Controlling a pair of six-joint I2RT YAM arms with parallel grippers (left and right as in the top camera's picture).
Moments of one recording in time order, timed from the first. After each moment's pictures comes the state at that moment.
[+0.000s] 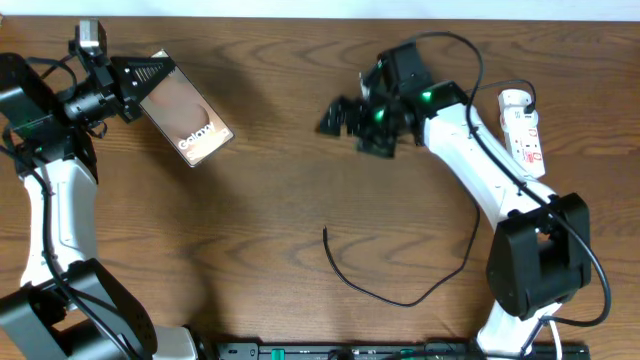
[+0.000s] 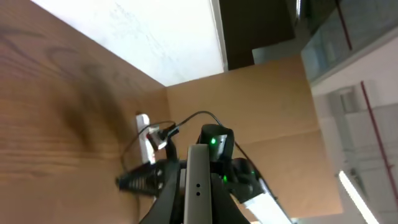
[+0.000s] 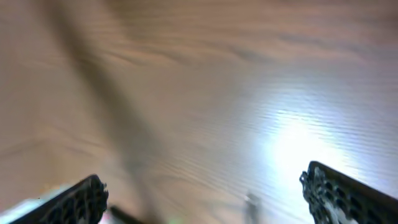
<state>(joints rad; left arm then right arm) 0.44 1.61 1.19 0.29 1.48 -1.16 0.41 1.91 1.55 -0.80 -0.50 0.61</state>
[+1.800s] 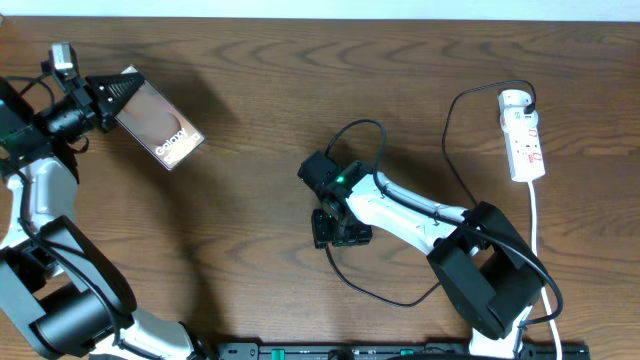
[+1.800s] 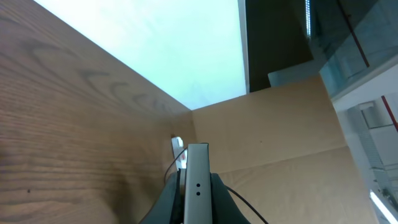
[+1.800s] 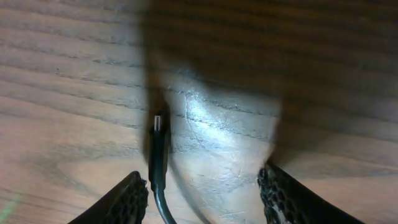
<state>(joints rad) 0.57 1.78 1.19 0.29 1.49 -0.93 0.78 1.96 1.25 -0.86 -0.19 0.67</state>
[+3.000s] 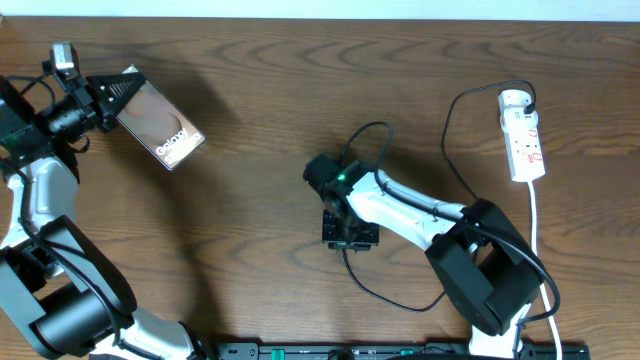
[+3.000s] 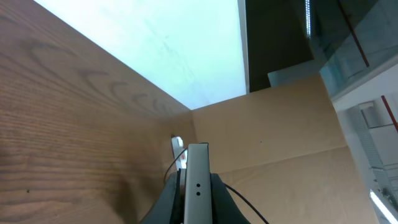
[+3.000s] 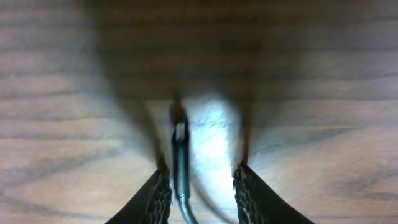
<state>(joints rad) 0.57 1.78 1.19 0.29 1.49 -0.93 0.76 1.97 1.25 -0.94 -0.14 0.83</state>
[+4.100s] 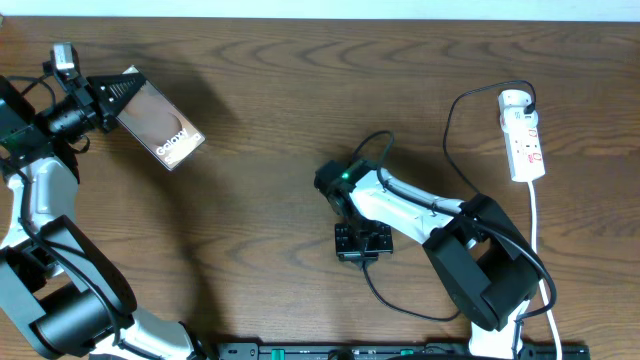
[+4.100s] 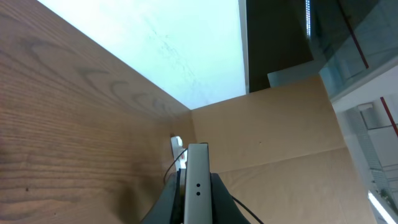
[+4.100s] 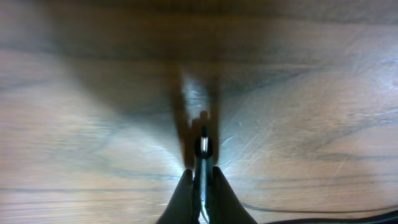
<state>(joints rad) 0.57 1.78 1.19 0.28 1.49 -0.93 0.74 1.99 1.22 -1.11 -0.19 0.69</state>
